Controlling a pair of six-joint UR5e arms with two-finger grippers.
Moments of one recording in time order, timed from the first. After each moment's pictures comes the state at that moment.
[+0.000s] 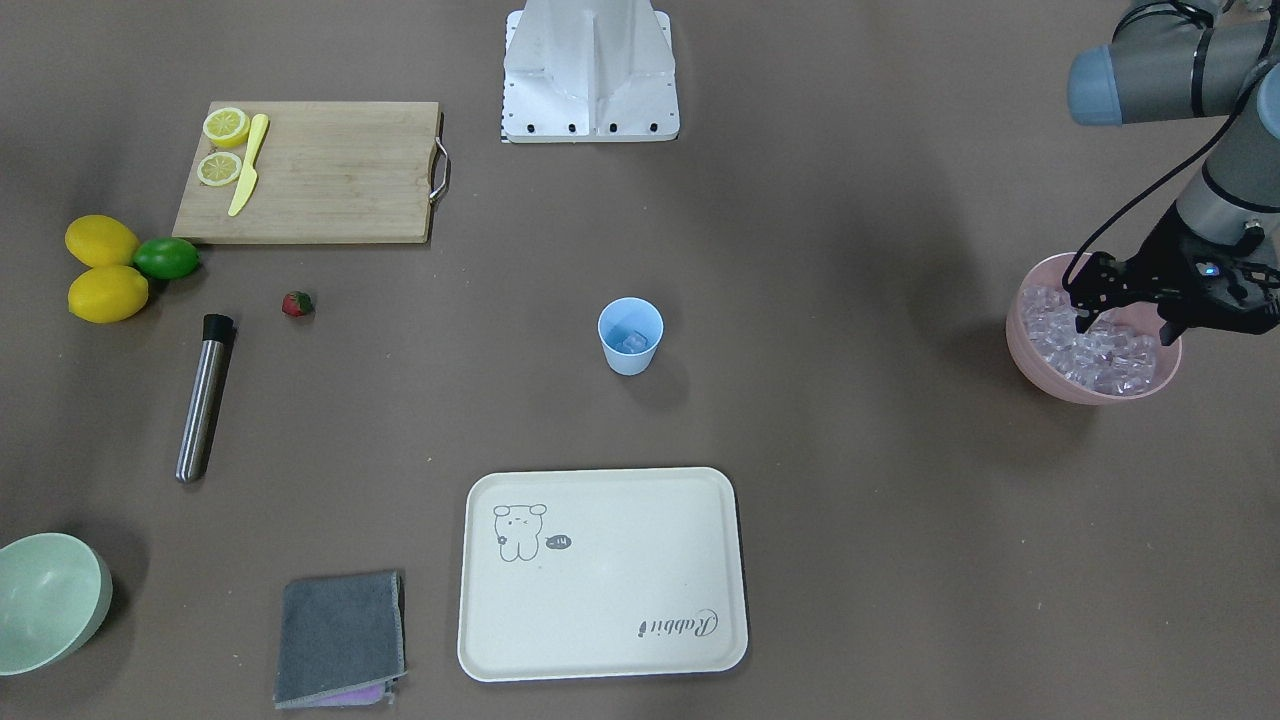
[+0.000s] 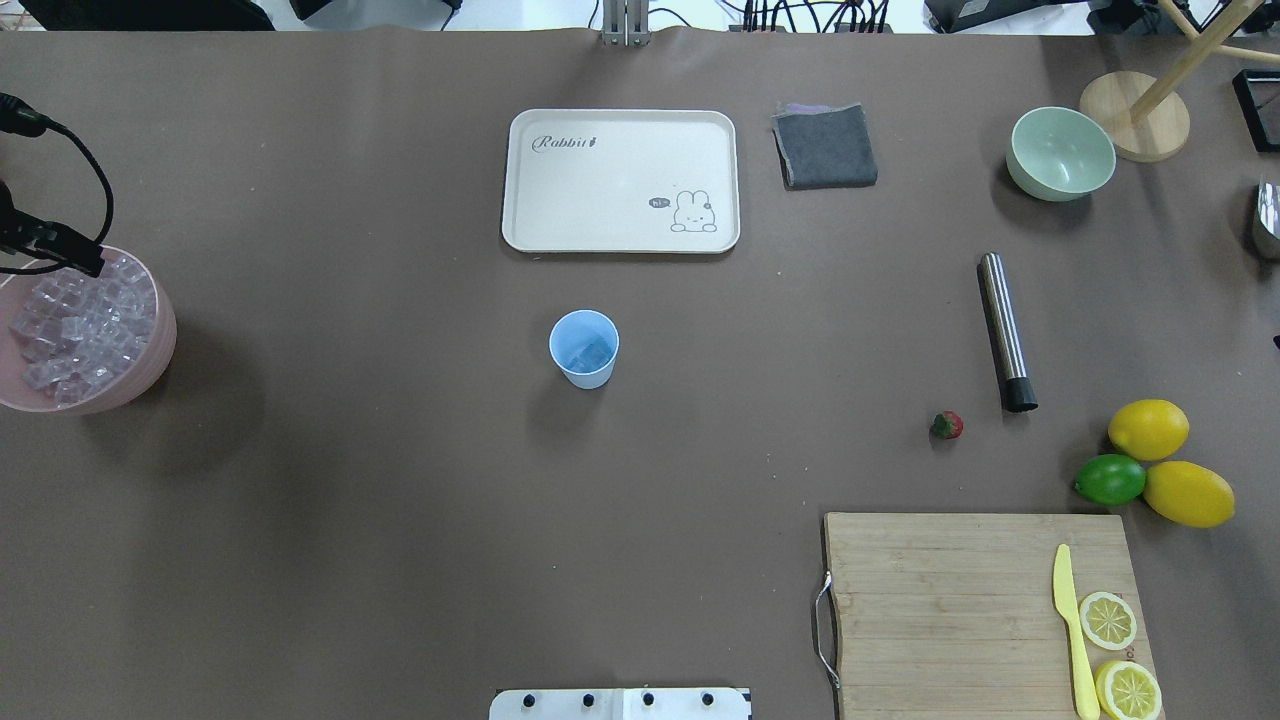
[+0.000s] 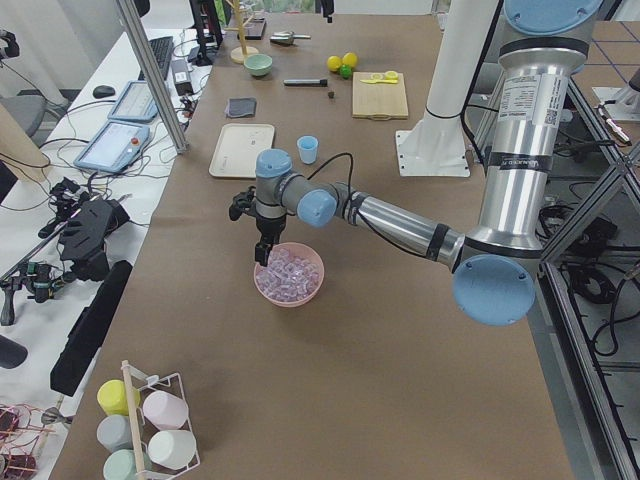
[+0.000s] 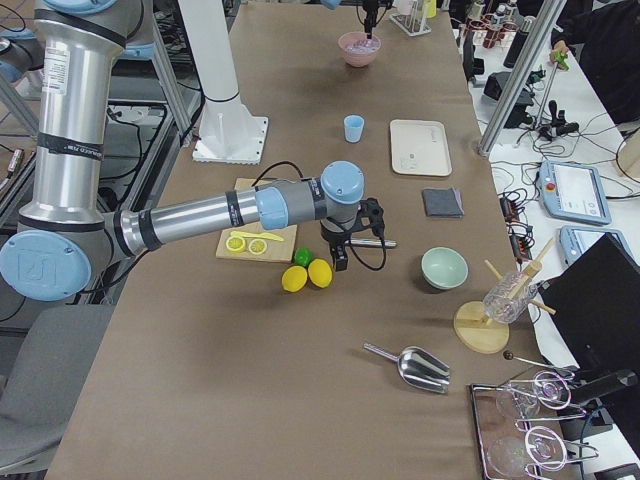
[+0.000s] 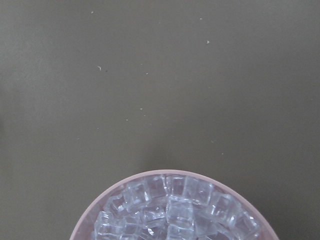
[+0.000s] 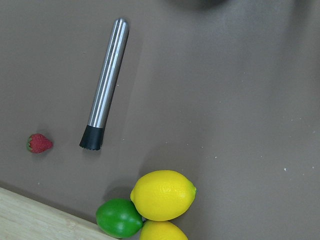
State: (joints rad) left arm -1.11 -1.68 -1.76 -1.76 -2.09 -0.42; right arm 1.35 -1.73 1.98 -1.57 2.48 0.08
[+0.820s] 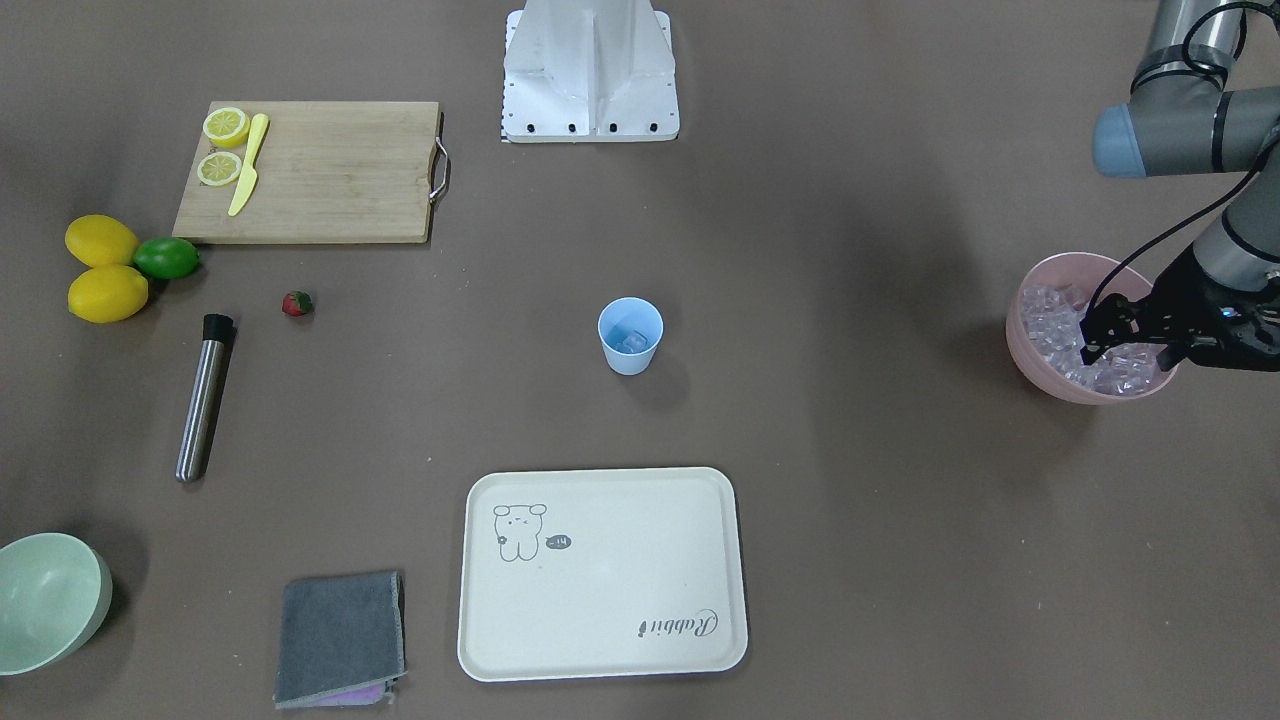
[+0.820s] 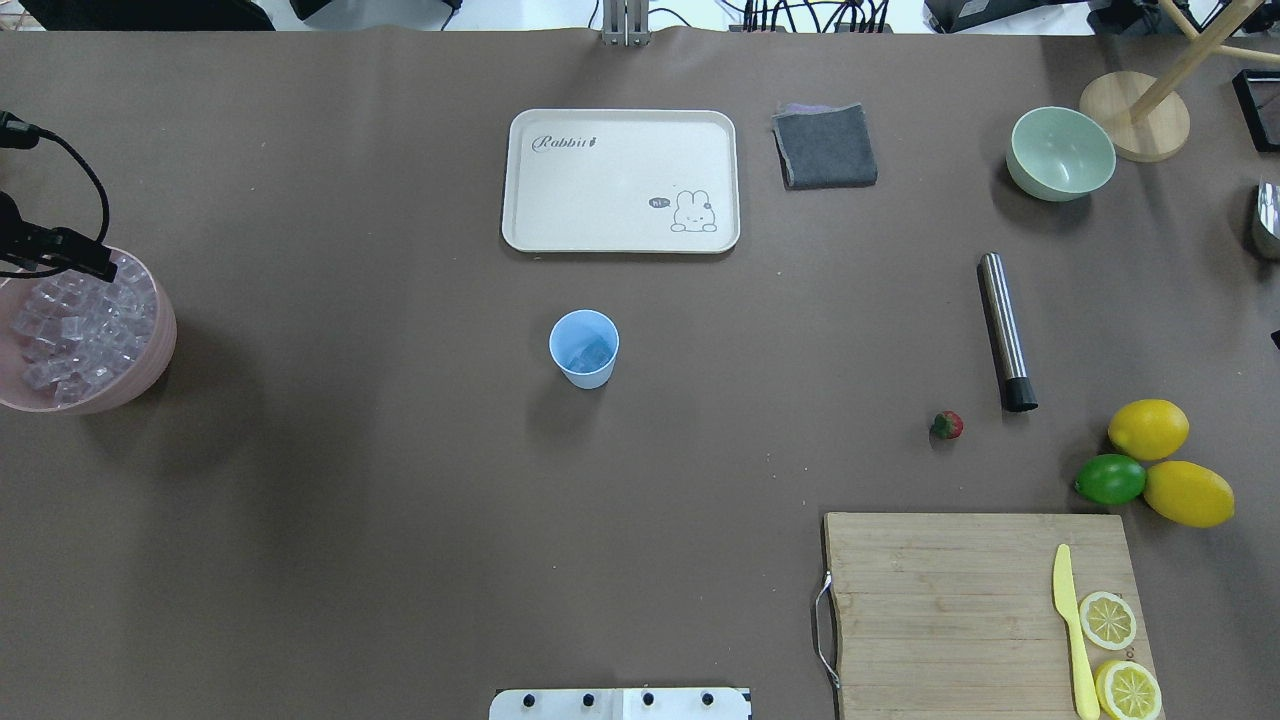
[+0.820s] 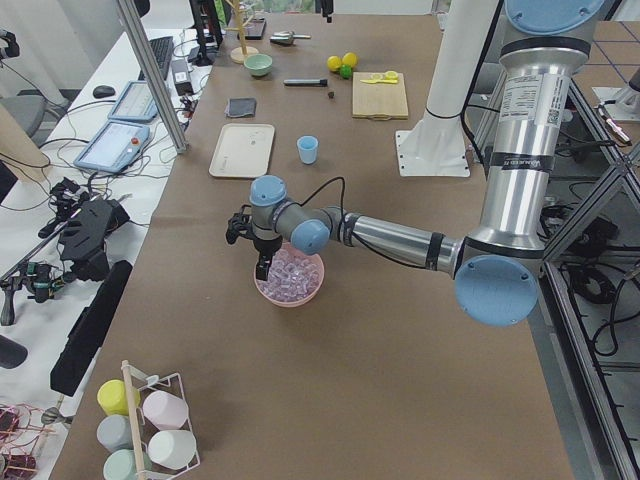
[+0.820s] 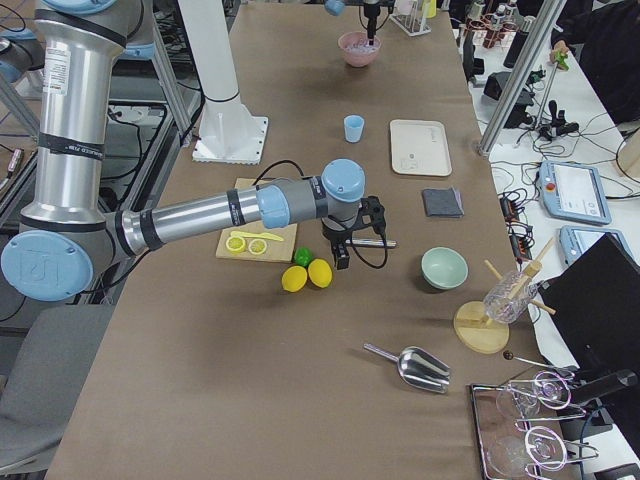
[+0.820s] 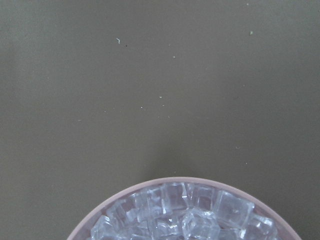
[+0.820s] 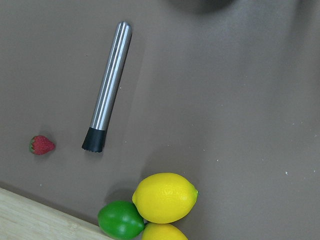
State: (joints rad) left arm -1.12 -1.67 -1.61 -2.00 -2.16 -0.55; right arm 1.35 -1.73 1.98 -1.57 2.48 0.08
